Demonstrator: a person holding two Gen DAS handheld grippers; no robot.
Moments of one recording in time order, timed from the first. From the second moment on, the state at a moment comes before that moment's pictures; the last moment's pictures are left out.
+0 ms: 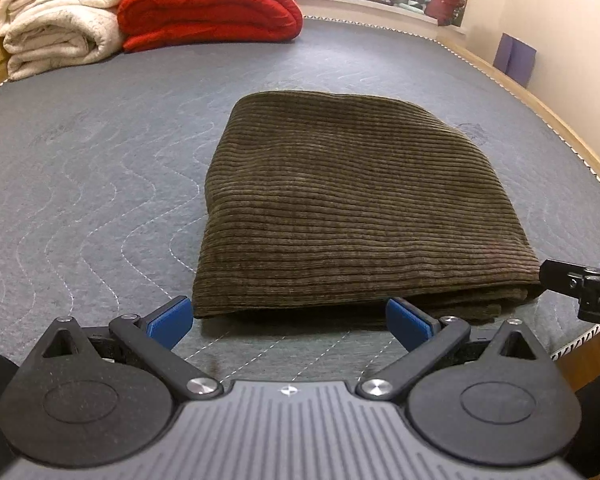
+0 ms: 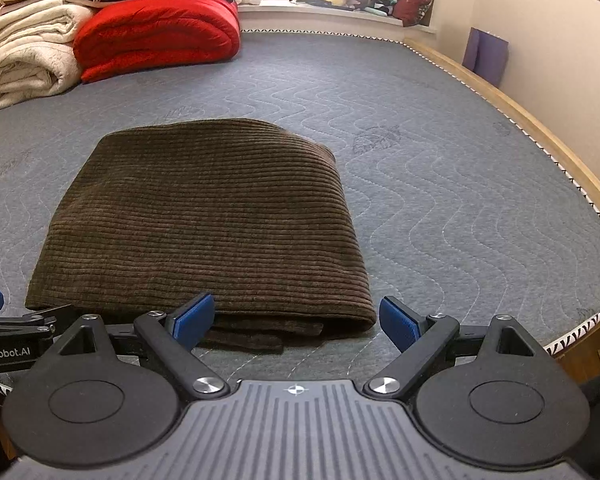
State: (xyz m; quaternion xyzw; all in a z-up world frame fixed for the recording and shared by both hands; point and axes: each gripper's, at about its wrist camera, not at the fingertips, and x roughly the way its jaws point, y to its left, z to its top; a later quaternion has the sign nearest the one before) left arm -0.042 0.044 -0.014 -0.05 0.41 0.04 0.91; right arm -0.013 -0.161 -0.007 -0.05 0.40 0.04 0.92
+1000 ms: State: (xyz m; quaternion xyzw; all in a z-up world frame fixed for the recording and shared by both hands) left arm -0.043 0.044 -0.012 -0.05 0.41 0.03 0.91; right arm -0.013 -0.158 -0.008 -0.06 0.40 0.04 0.91
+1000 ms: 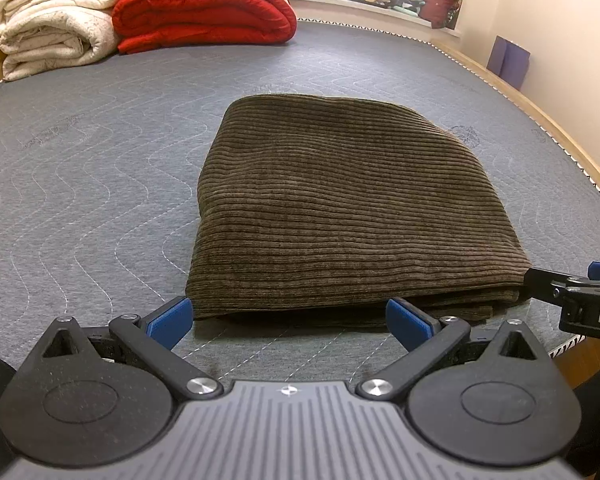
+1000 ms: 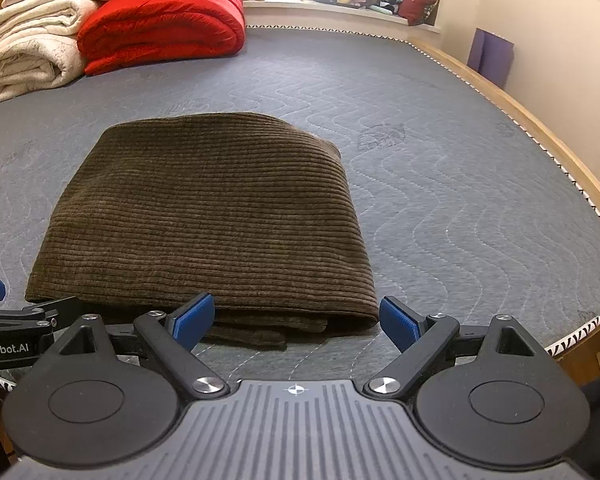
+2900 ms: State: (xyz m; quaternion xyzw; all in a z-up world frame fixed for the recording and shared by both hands) left arm -0.044 0.049 -0.013 -0.05 0.40 0.02 0.91; right arm -0.015 -0.158 -0.009 -0.06 0.40 0.05 0.91
